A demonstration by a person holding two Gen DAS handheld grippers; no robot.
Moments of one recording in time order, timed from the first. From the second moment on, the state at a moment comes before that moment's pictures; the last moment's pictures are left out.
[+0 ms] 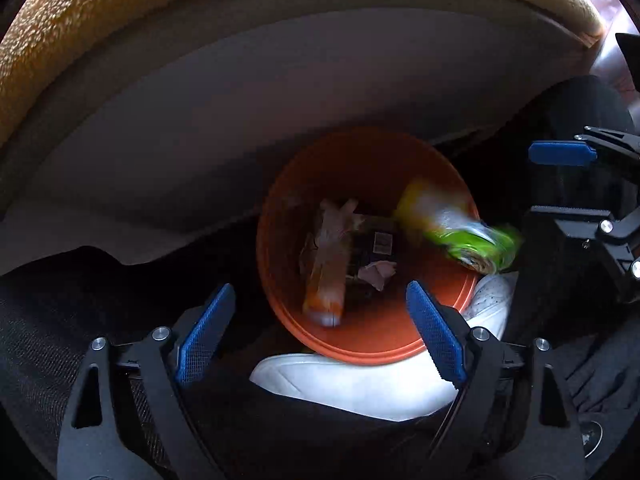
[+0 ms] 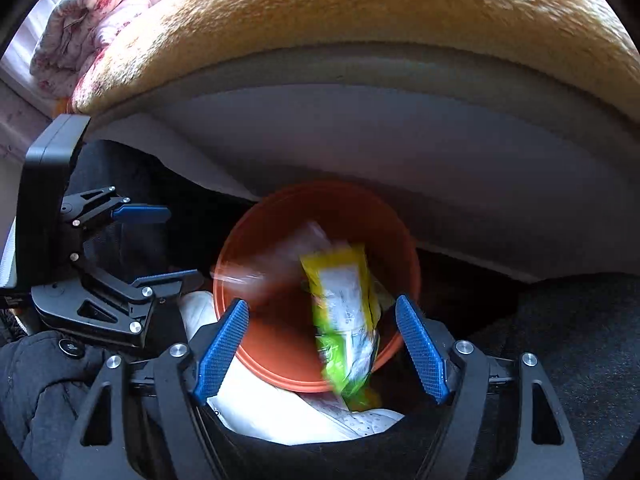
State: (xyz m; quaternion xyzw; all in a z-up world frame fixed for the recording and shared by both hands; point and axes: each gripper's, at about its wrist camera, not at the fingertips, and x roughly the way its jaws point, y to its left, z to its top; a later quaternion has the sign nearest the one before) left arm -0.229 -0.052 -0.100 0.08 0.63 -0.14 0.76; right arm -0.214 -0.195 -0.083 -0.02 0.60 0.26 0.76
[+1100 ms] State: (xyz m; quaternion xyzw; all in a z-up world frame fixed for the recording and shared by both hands) left arm -0.215 -0.033 0.060 0.07 0.37 -0.15 0.91; right arm -0.165 -0.262 0.084 0.00 0.37 0.24 0.90
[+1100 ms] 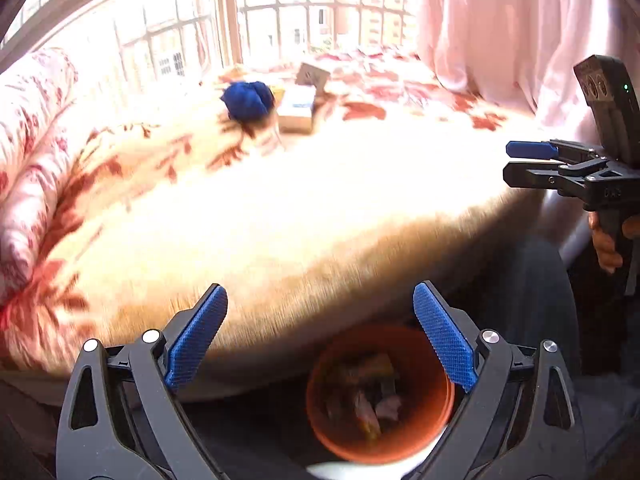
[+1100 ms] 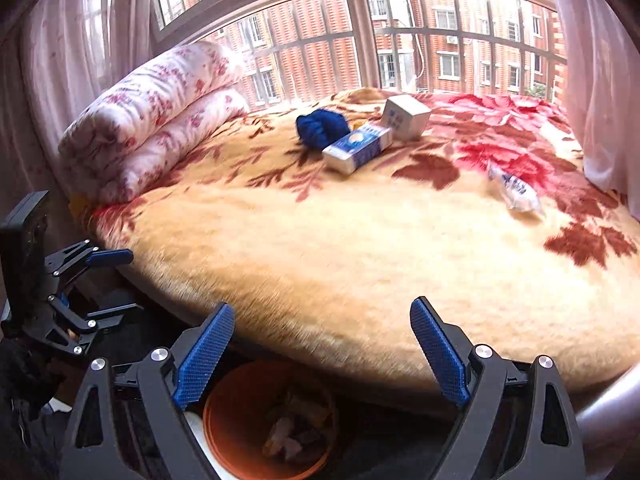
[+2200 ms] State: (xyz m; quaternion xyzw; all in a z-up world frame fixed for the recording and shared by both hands) left arm -0.056 -0.072 0.068 0.03 0.40 -0.11 0.91; right arm 0.096 -0.364 0.038 0.01 0.46 0.10 0.88
